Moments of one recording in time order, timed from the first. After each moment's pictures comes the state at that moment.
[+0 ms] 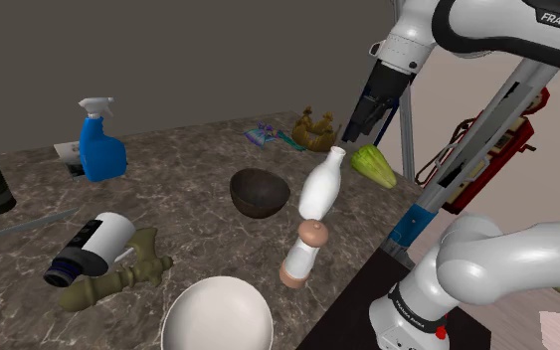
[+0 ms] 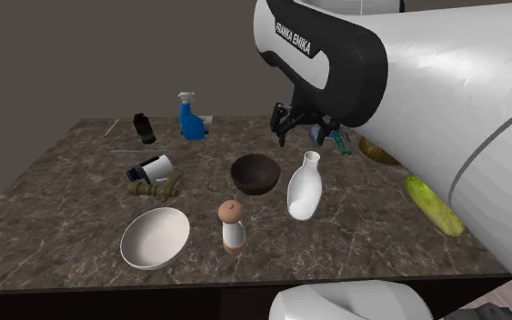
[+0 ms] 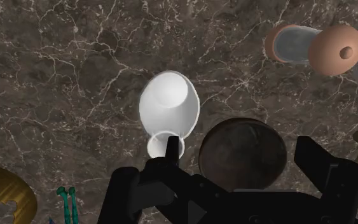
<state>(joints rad) 0.01 -0.74 0.02 -2.30 0.06 1.60 -0.04</state>
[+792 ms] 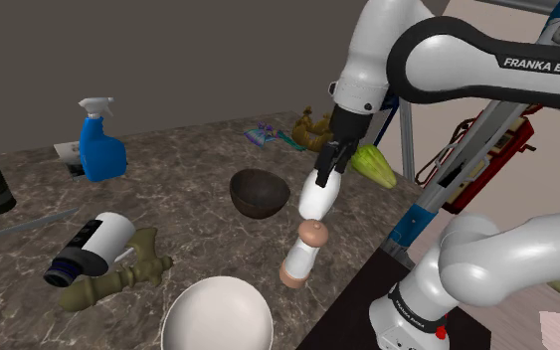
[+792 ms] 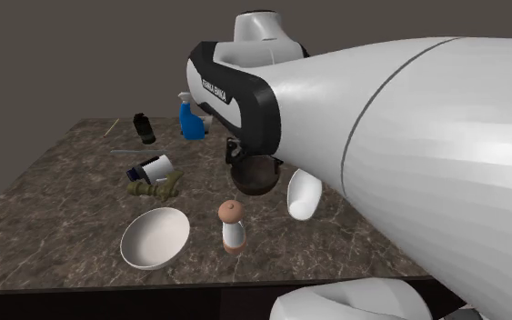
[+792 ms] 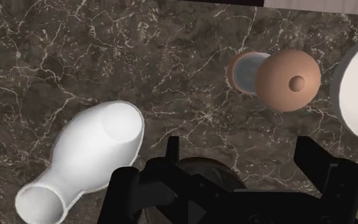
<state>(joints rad) 0.08 -0.65 0.23 -2.40 0.16 1.67 0.16</state>
